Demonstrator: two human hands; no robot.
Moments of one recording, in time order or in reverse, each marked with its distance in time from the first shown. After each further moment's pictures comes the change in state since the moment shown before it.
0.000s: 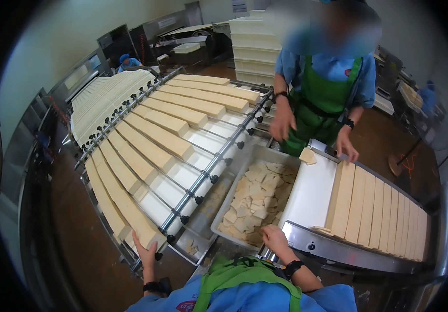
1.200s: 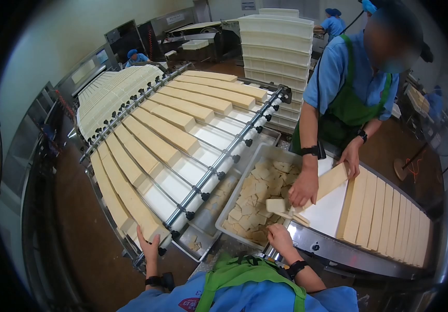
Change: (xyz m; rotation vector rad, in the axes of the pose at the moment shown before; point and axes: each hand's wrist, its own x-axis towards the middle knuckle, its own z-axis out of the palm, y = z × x) left_hand 0.002 -0.012 0.003 0.059 0.065 -0.031; right_hand -0.001 0.003 0.003 -0.034 0.008 -0.035
